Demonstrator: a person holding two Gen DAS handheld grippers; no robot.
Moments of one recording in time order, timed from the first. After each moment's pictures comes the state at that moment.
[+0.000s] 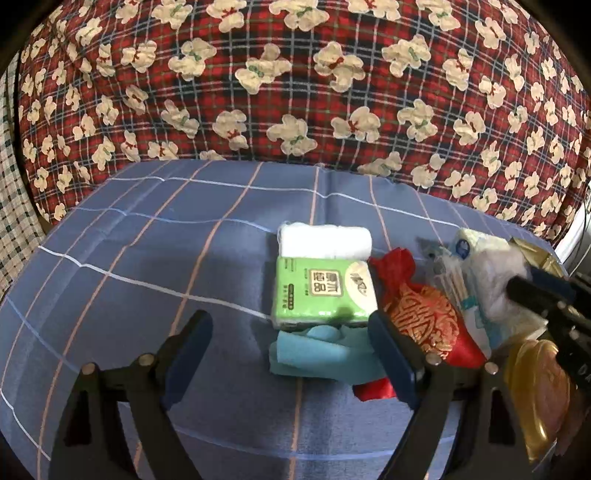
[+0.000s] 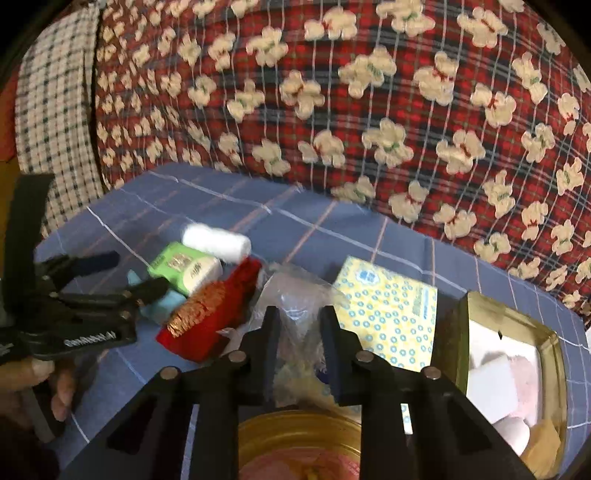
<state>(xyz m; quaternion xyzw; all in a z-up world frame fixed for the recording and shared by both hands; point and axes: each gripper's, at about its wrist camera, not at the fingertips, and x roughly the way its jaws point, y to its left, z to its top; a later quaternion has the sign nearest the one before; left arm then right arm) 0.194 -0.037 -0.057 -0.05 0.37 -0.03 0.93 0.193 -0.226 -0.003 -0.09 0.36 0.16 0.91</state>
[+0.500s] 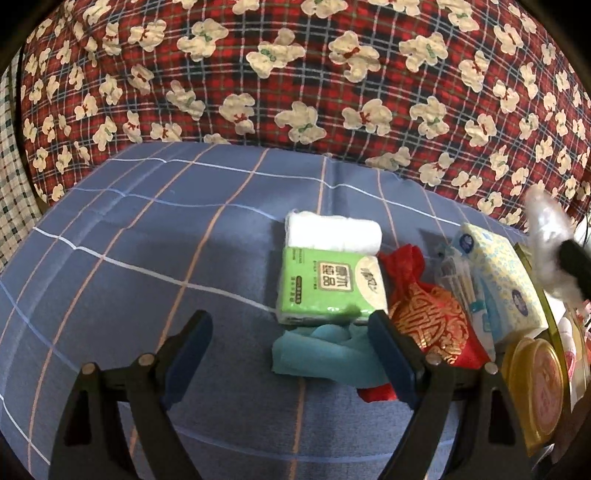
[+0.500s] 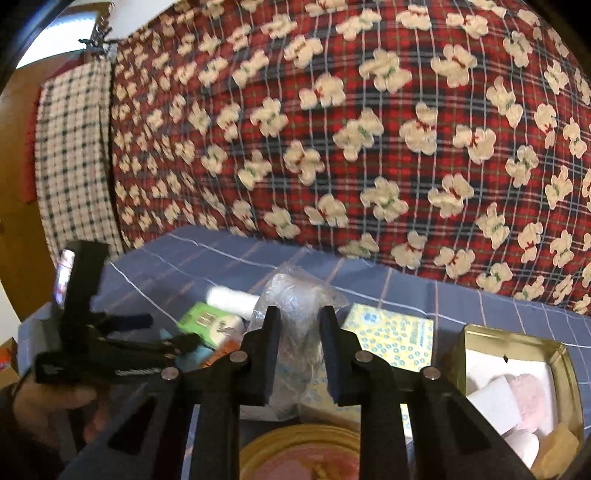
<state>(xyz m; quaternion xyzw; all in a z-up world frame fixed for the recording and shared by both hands) 0.201 -0.032 -0.065 -0.07 0.39 -0.02 0.92 0.174 -0.237 0.023 -0.02 0.26 0.19 0.95</state>
